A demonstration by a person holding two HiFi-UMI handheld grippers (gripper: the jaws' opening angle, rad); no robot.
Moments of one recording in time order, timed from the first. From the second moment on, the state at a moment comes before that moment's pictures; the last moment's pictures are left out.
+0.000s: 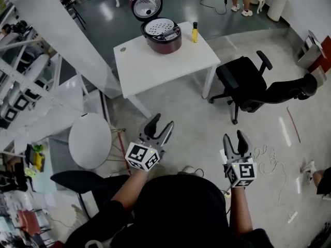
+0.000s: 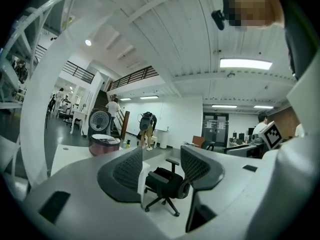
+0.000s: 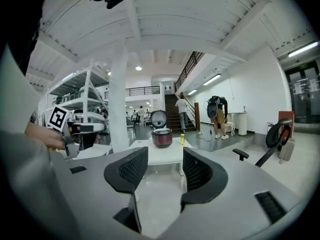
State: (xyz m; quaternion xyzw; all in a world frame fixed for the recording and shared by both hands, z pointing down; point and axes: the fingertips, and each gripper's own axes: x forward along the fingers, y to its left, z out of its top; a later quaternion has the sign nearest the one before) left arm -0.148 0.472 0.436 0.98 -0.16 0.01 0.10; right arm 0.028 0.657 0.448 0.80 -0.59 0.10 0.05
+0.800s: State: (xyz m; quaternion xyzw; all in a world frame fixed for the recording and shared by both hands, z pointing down) left arm -0.129 0.431 0.455 0.98 -0.18 0.03 0.11; right arm 0.048 0.625 0.471 0.80 -0.59 0.14 0.04
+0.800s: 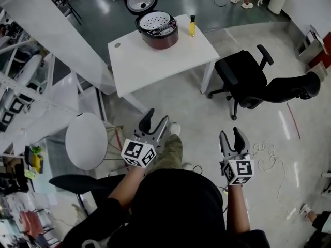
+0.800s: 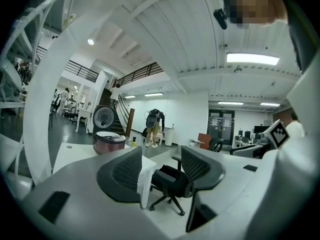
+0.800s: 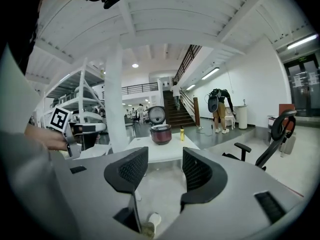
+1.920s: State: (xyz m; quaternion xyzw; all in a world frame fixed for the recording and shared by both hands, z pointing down) left arm 0.049 0.168 0.469 0.98 -0.10 0.05 0.17; right arm 0.159 0.291 0.471 0.76 -0.61 0.16 0.13
